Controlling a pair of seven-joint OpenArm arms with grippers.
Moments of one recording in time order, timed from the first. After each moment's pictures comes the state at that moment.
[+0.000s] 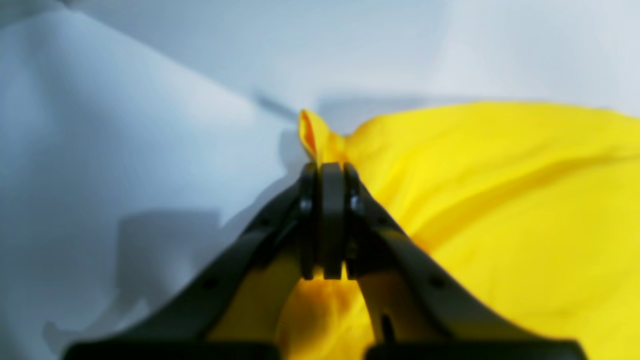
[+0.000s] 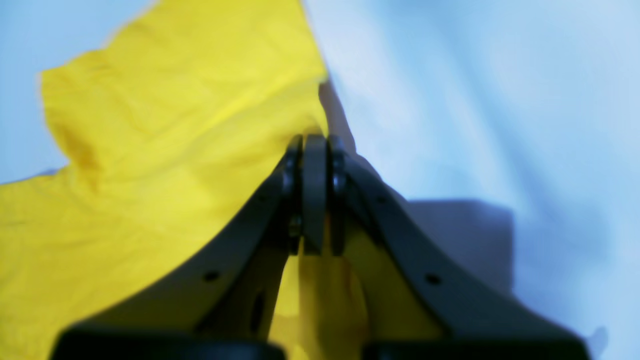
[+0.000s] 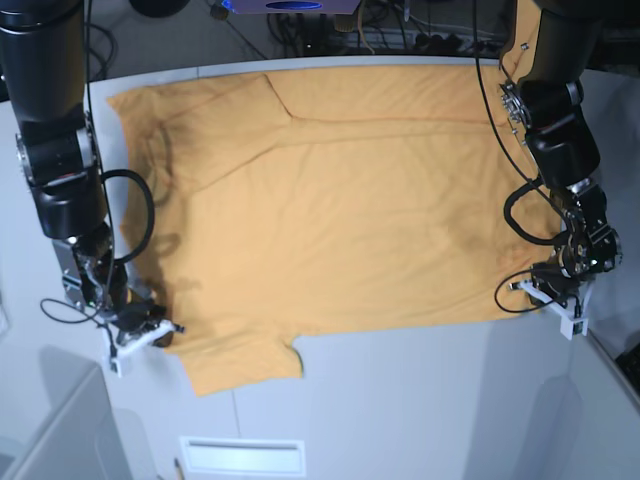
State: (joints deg) left arm -24.9 -18.7 -26.8 52.6 -7.2 -25.2 41.7; right arm 41.2 20.5 -28.5 25.9 50.8 15.6 -18.5
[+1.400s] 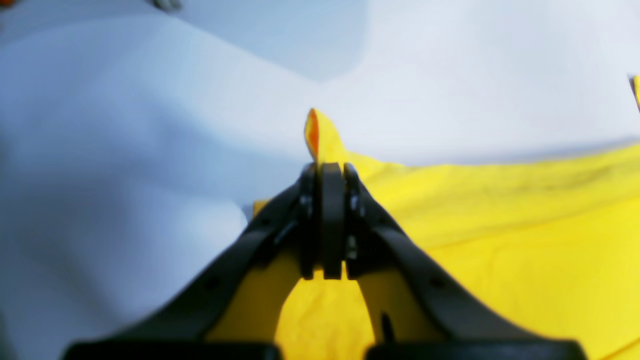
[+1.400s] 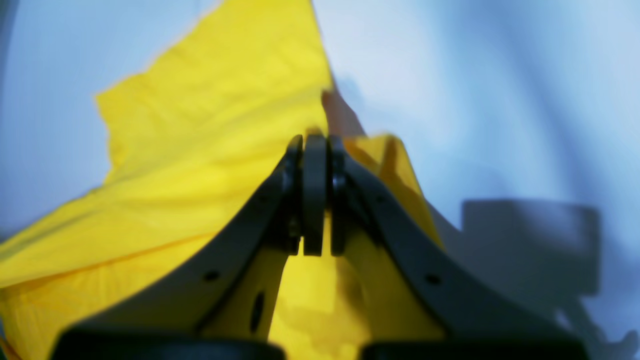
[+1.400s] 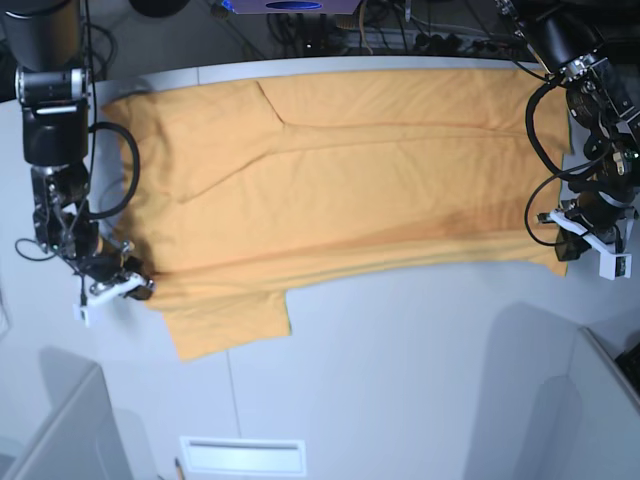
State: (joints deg) left arm 2.8 -17.7 -37.1 99.9 -31.2 -25.3 60.5; right arm 21.6 25.0 -5.9 48.6 50.5 15.3 -33.9
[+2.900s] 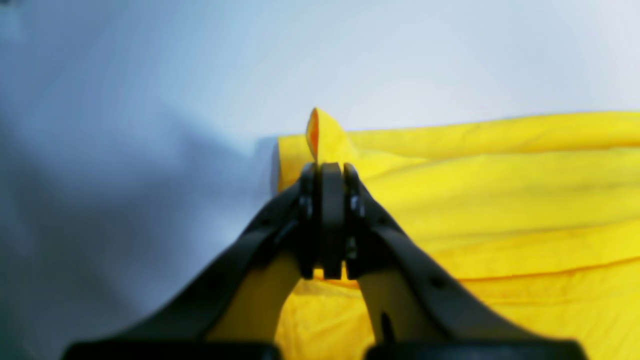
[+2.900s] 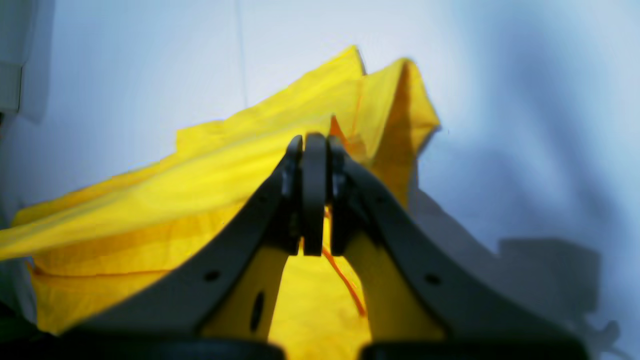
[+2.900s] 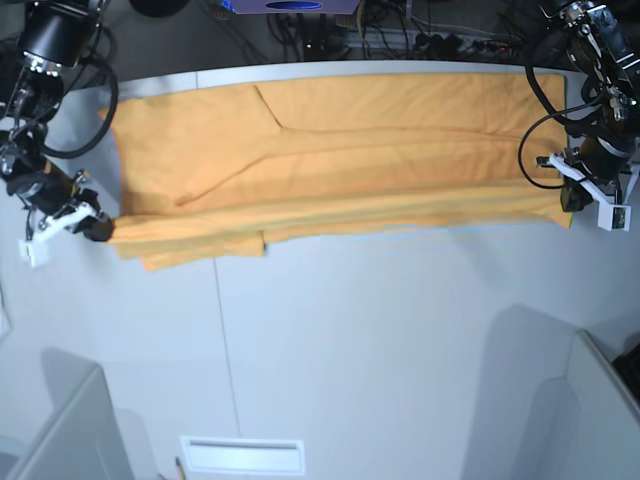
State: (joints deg) left arm 16.8 -17.9 -39.4 109.9 -31.4 -25.3 60.3; right arm -4.1 20.1 28.1 90.3 50.5 15.5 -63.2
